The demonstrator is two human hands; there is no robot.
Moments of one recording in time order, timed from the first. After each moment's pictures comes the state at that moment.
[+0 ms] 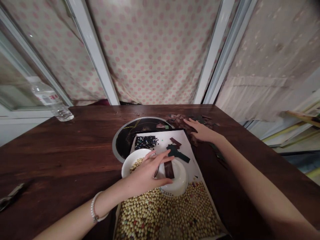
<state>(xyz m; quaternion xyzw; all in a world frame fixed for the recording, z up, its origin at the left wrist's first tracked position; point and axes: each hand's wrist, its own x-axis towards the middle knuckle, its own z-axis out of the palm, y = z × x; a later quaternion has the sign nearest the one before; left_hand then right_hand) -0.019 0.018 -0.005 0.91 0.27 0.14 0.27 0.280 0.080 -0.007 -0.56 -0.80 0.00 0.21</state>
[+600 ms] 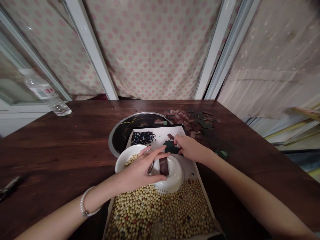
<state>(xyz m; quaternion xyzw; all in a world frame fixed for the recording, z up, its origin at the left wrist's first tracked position) -0.017 0.021 -0.005 0.91 0.29 0.11 0.28 0.216 0.029 -0.029 -0.55 -0.80 0.17 0.18</state>
